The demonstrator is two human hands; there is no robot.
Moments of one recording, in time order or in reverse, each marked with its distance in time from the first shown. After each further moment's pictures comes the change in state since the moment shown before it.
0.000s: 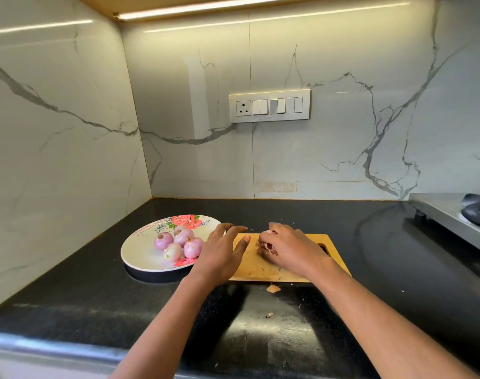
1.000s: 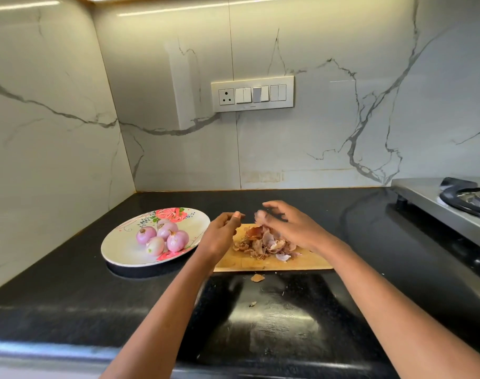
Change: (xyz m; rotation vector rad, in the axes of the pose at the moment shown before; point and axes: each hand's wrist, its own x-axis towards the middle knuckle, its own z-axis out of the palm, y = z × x) left_hand 0.017 0.025 0.015 -0.710 -0.020 -0.205; right_hand -0.013 0.034 -0.019 0.819 -0.002 0.269
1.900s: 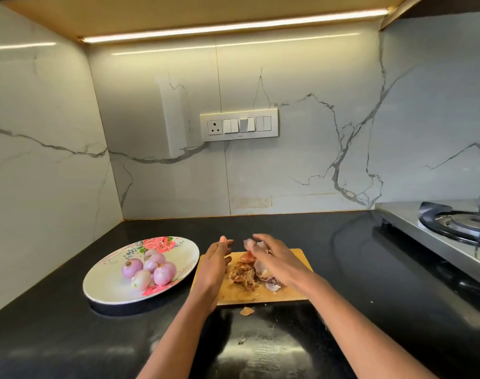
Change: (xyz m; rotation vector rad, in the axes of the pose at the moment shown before) left_hand 0.007 -0.009 0.021 -0.312 0.049 -0.063; right_hand 0.001 0.010 0.018 0.066 0.055 0.085
